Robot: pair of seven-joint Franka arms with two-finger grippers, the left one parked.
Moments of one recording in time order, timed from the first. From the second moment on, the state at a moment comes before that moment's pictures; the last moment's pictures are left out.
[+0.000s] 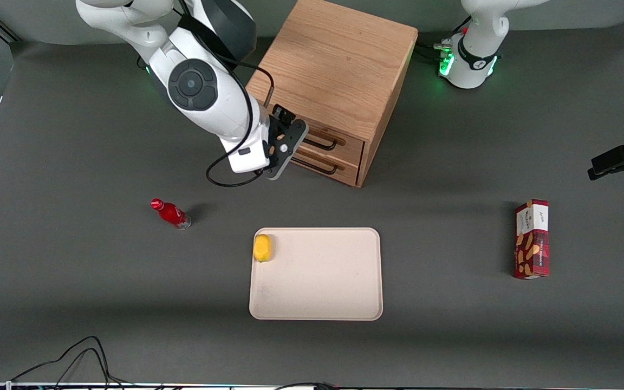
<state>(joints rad) 0.21 0.38 0.52 -1.48 0.11 1.76 -0.24</state>
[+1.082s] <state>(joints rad) 0.25 0.43 0.53 -1.54 0.08 1.86 -0.24</state>
